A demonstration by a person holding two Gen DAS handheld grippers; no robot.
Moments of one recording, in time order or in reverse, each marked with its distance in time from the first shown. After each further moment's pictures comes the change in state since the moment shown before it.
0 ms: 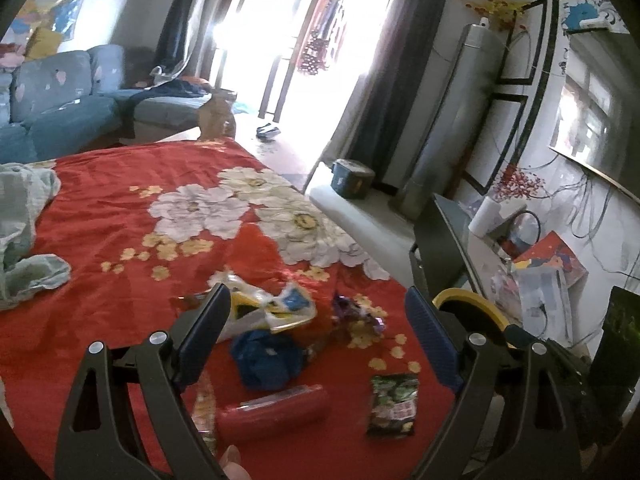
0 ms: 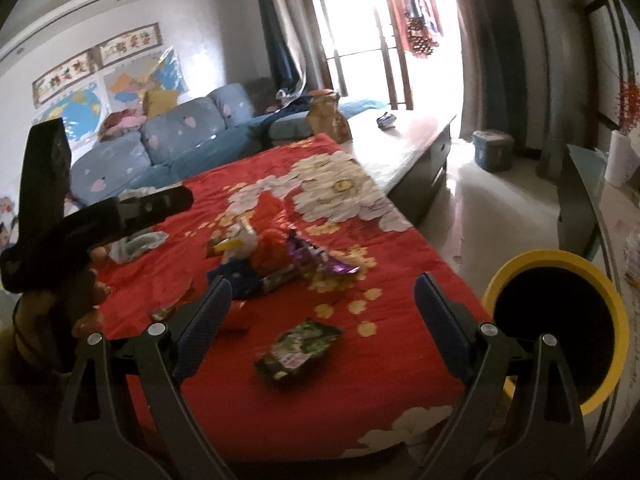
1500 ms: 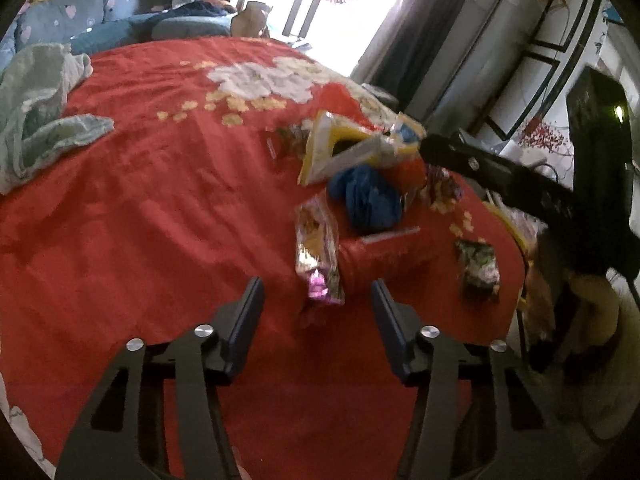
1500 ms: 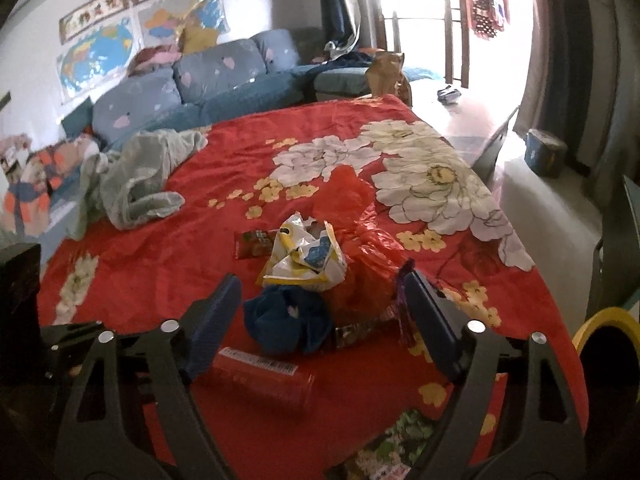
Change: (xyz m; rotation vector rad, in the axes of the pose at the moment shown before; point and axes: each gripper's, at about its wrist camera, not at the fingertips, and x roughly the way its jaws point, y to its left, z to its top) left arm 0.000 0.082 -0.091 -0.075 0.291 0.020; right arm 0.119 0.080 0.032 -0.172 0.178 0.077
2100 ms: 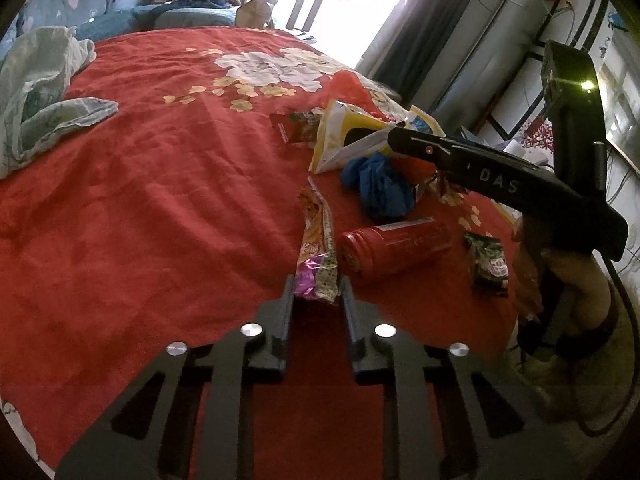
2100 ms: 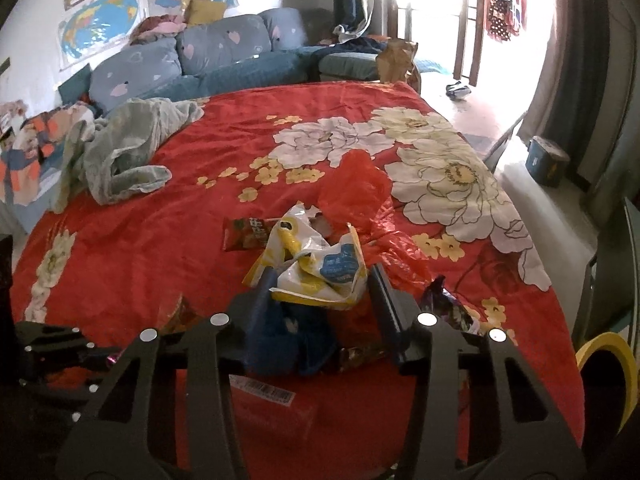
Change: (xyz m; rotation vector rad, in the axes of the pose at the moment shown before) left arm 0.003 0.009 -0.004 -0.023 0.012 -0.010; right arm 0.031 0.013 0.005 -0.075 0.060 -0.037
